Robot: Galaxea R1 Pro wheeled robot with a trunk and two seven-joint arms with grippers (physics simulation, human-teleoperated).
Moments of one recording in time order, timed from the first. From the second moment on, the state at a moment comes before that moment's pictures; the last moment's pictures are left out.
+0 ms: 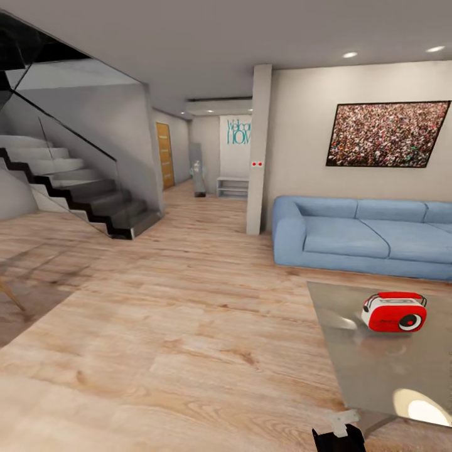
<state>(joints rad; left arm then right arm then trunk) 0.00 -0.06 0.18 -0.78 0.08 0.07 0.11 -0.23 -0.13 0.08 -0.59 0.05 0.00 -0.02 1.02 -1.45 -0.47</state>
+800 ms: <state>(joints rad) 0.00 -0.06 0.18 -0.78 0.08 0.06 0.11 -0.23 -0.13 0.08 -0.59 0.05 -0.01 -0.02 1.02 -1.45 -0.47</state>
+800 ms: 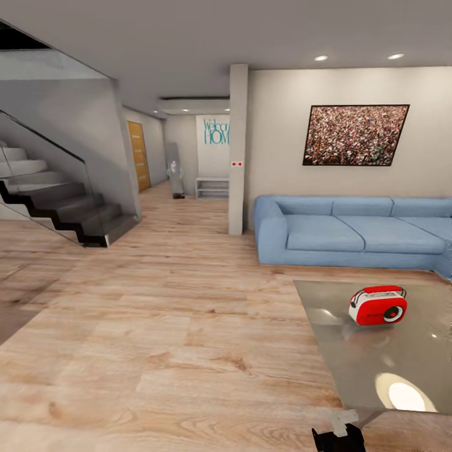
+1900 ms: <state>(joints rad) 0.00 -0.06 0.18 -0.78 0.07 0.06 0.11 -0.23 -0.13 0.08 -0.59 0.05 -0.01 -0.02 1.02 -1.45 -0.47</state>
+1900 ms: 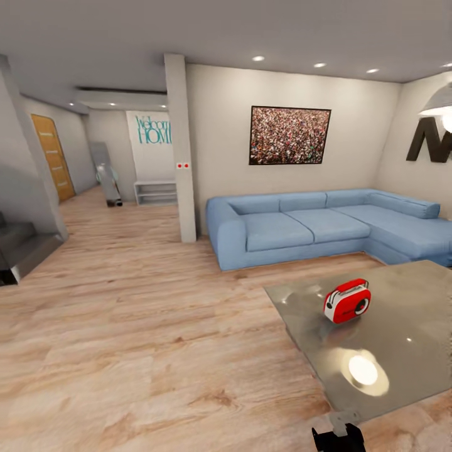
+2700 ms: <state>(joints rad) 0.00 -0.05 0.18 -0.78 0.07 0.06 0.11 -0.23 -0.13 0.08 -0.59 0.05 -0.01 -0.02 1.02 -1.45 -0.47</state>
